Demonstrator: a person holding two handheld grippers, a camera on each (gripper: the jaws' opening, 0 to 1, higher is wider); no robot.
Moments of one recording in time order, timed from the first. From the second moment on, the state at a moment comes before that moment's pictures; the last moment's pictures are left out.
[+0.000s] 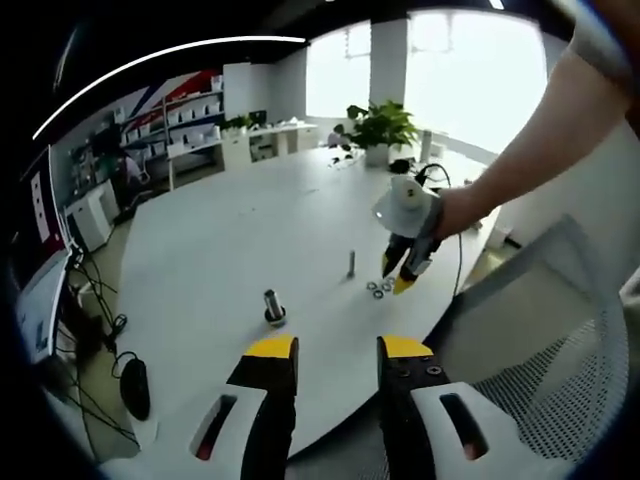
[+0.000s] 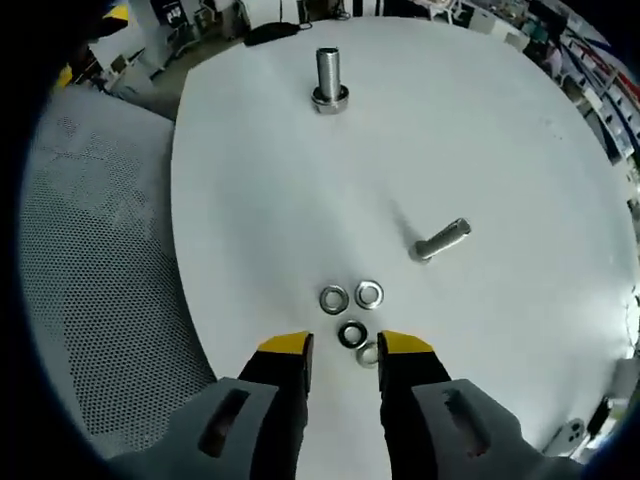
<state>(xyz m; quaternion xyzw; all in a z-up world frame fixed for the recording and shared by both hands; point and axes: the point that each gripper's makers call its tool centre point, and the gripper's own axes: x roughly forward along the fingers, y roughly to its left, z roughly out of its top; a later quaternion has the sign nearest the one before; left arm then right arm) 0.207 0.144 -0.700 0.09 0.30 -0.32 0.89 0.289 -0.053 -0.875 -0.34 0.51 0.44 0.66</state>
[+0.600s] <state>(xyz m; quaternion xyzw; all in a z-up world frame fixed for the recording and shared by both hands) 0.207 0.146 -0.704 0.10 0.31 -0.32 0.89 0.291 -0.052 -0.878 -0.36 0.52 0.44 0.63</state>
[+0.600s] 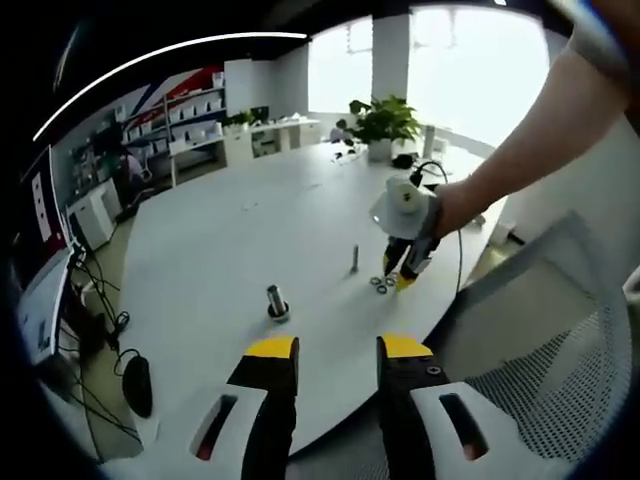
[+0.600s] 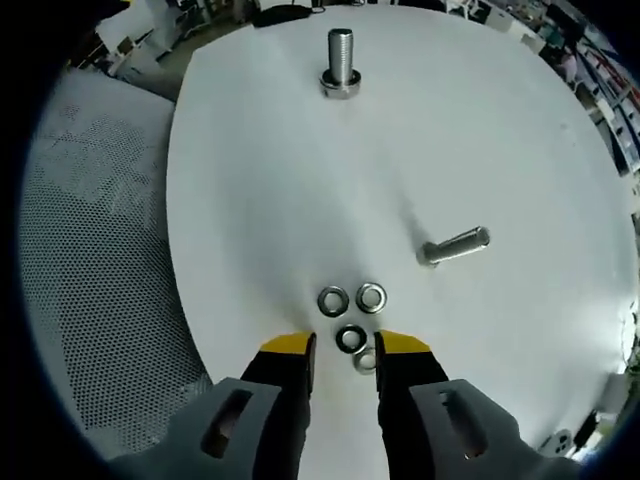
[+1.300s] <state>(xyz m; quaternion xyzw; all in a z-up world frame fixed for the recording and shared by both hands) 0.207 0.148 -0.705 0.11 0.31 -0.31 0.89 0.289 -0.056 -0.879 -0.39 0.54 0.44 0.60</state>
